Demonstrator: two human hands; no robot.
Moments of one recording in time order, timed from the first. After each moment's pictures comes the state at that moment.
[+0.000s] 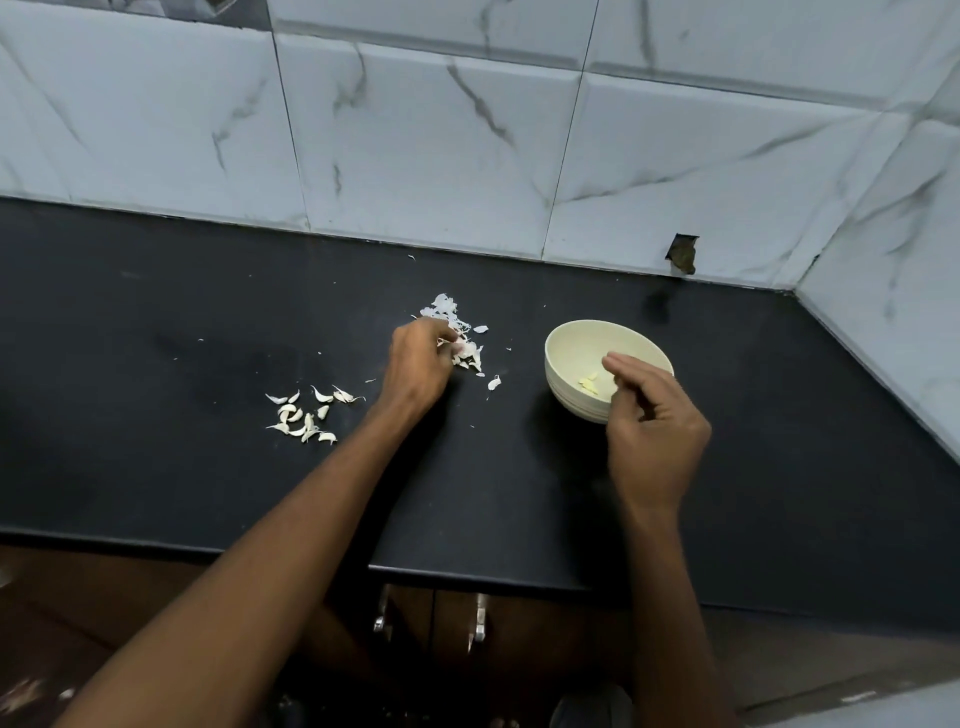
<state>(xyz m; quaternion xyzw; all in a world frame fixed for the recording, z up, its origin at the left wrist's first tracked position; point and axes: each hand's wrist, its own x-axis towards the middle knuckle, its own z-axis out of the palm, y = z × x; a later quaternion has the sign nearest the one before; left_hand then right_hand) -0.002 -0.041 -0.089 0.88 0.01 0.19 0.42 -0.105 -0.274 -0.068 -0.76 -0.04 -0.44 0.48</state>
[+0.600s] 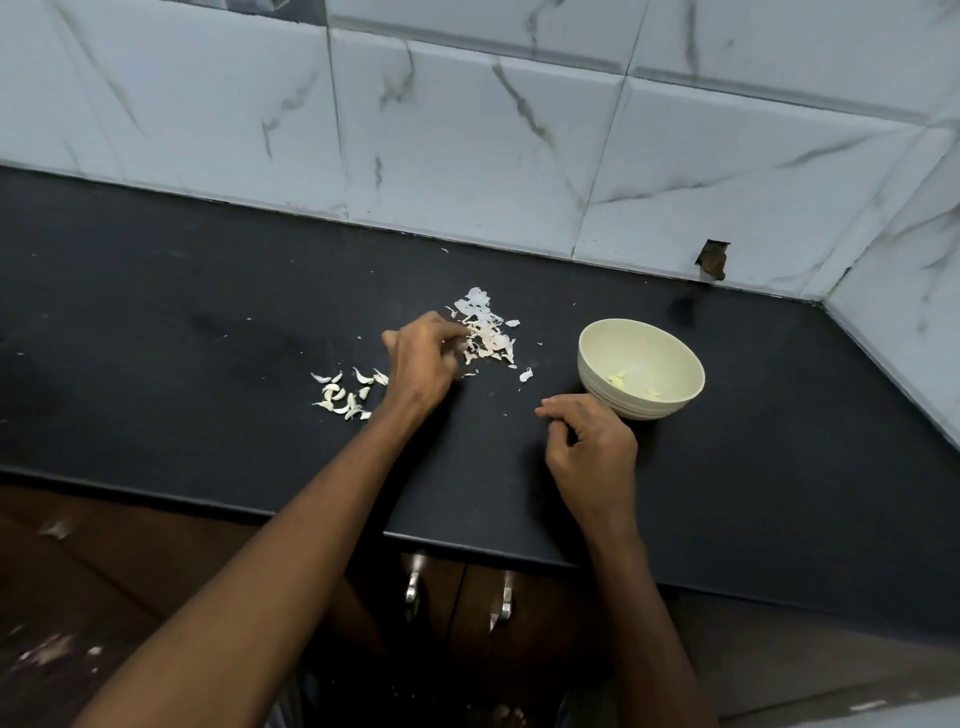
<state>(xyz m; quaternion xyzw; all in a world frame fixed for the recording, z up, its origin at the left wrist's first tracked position) -0.028 -0.008 -0.096 0.88 -0.01 0.25 0.41 -0.116 -0.225 -0.107 -0.85 -0.16 -0.37 0.35</state>
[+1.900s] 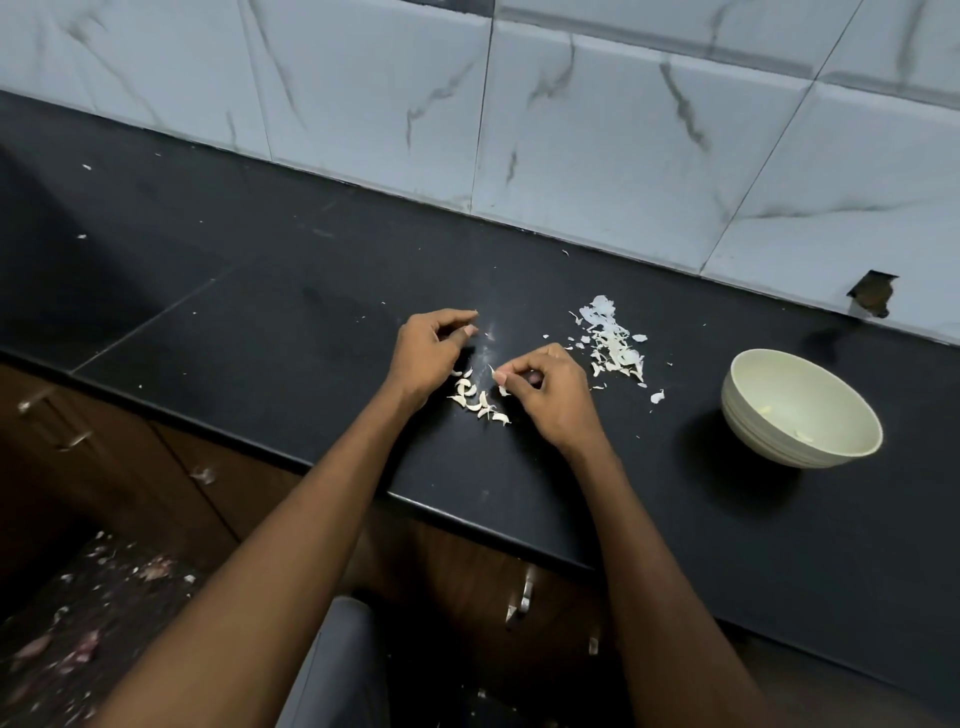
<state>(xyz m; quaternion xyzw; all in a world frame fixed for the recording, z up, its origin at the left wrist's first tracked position) -0.047 0.140 -0.117 0.77 0.07 0.20 0.60 -0.044 -0.057 -0.107 -0.87 -0.22 -0.05 0.44</state>
